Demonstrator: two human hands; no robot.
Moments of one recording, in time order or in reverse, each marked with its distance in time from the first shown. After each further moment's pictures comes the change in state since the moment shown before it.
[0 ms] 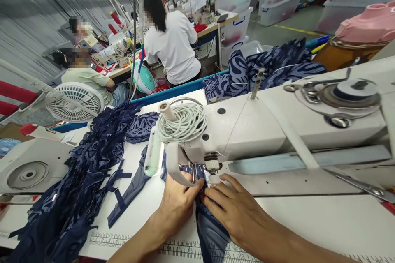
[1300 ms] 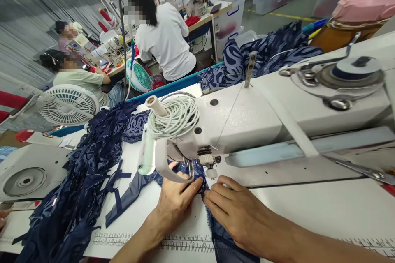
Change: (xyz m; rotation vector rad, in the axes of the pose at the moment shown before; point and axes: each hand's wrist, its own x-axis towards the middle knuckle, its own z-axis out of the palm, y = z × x) left_hand -0.005 -0.006 -0.005 -0.087 0.011 0.073; right_hand -0.011 -0.003 0.004 0.035 -0.087 -0.071
